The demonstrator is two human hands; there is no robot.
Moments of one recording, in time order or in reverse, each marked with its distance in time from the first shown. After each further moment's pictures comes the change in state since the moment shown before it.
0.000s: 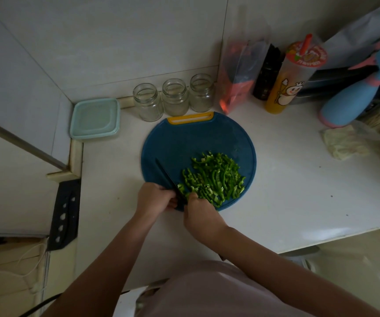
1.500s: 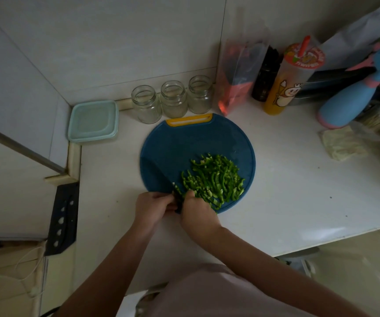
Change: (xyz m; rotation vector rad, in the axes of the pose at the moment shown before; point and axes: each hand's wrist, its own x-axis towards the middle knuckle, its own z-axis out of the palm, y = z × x) left_hand -0.014 -0.006 0.002 -0.326 0.021 -0.080; right_hand 0.009 -0.008 0.001 -0.047 0.036 0.061
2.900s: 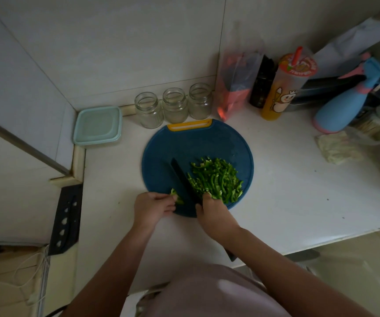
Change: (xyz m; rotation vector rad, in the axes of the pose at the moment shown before) left_hand -0.002 -0.002 -0.008 0.049 -0.020 0.079; right_hand -0.007 0.036 -0.012 0.112 0.064 -0.044
